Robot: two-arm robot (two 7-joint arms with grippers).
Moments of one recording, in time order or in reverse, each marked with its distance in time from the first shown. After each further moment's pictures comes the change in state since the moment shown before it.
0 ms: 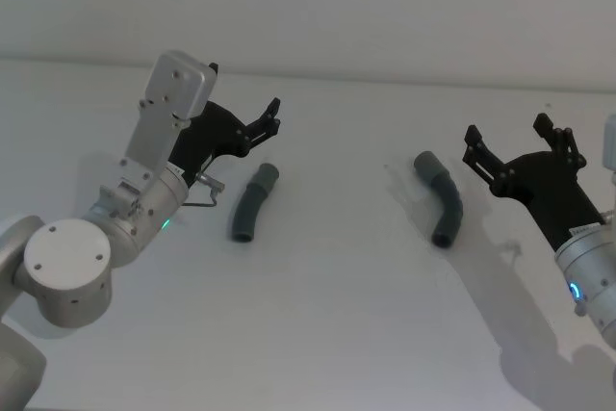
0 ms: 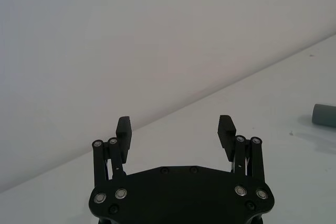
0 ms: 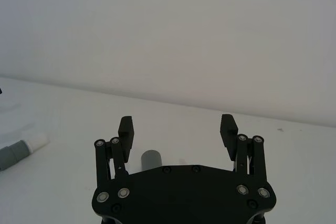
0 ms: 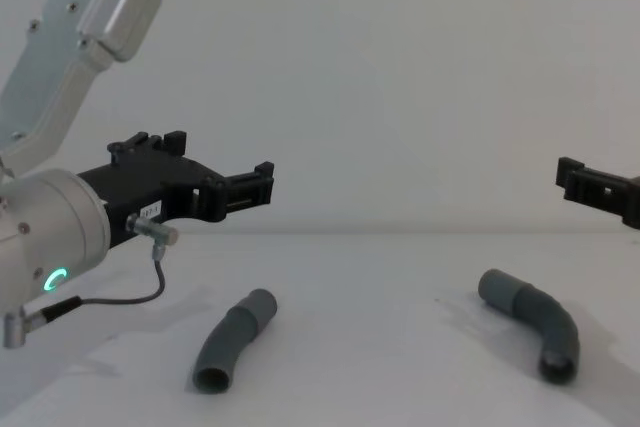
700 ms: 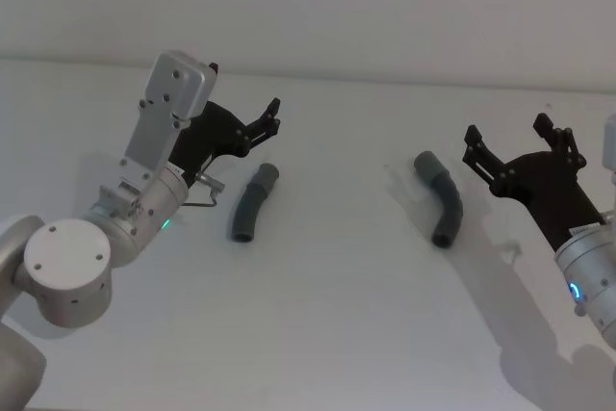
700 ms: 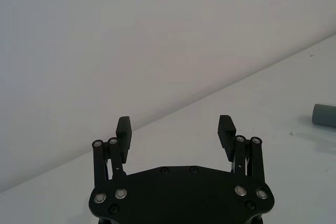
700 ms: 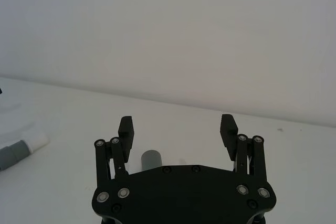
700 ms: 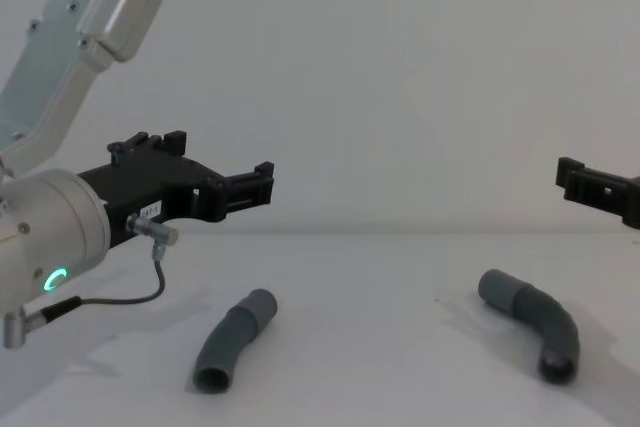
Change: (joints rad) left arm 0.000 0.000 0.000 0.000 0.000 0.000 0.000; right arm 0.000 0.000 0.000 0.000 0.000 0.000 0.000
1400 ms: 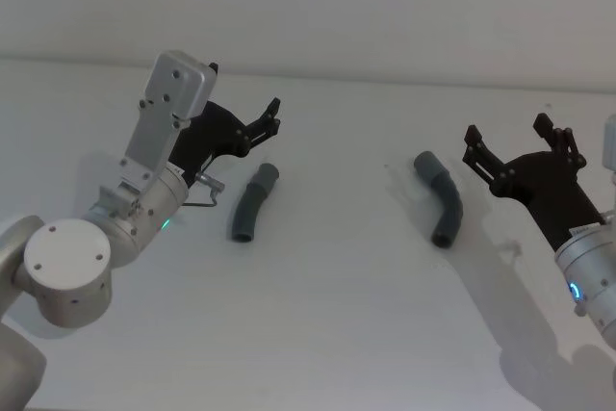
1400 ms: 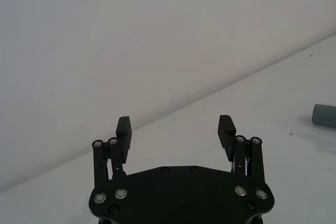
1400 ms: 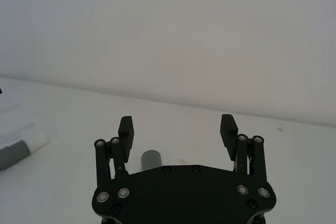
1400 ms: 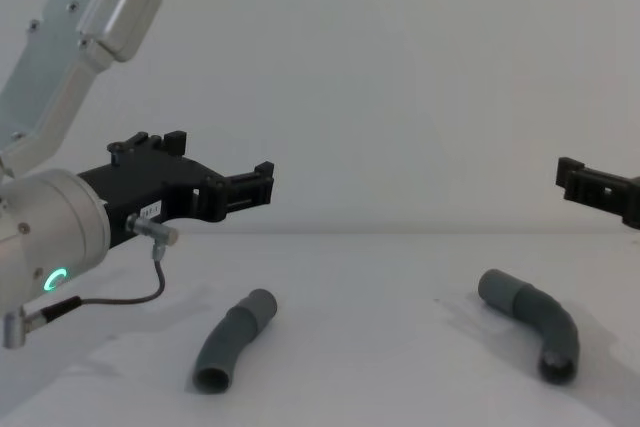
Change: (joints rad) left arm 0.000 0.000 0.000 0.000 0.000 0.000 0.000; right arm 0.000 0.000 0.000 0.000 0.000 0.000 0.000
